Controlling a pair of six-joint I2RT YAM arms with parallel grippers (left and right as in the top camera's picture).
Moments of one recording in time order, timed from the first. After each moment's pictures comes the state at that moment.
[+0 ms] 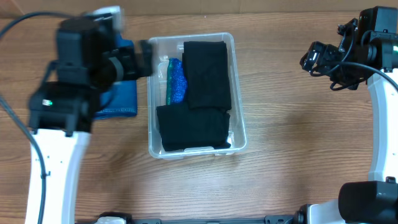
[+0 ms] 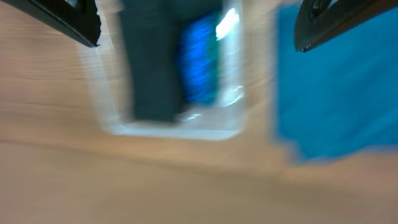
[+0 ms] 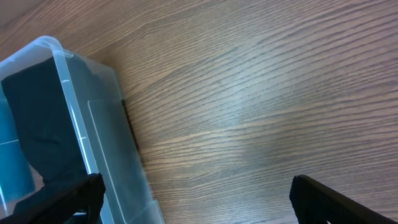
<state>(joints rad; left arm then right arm) -0.07 1.38 1.64 -0.95 0.10 -0.26 -0.15 1.65 1.77 -1.25 -0.22 0.23</state>
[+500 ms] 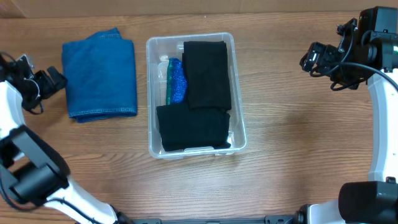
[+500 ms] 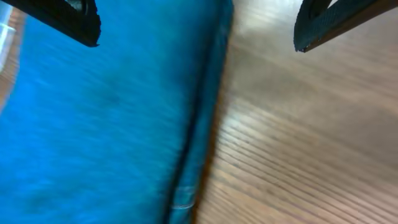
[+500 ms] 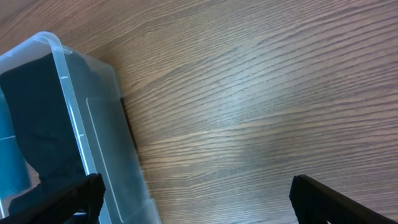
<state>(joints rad) 0.62 2.02 1.62 -0.77 0.34 -0.01 -0.15 1.65 1.77 -1.26 -0.22 0.20</state>
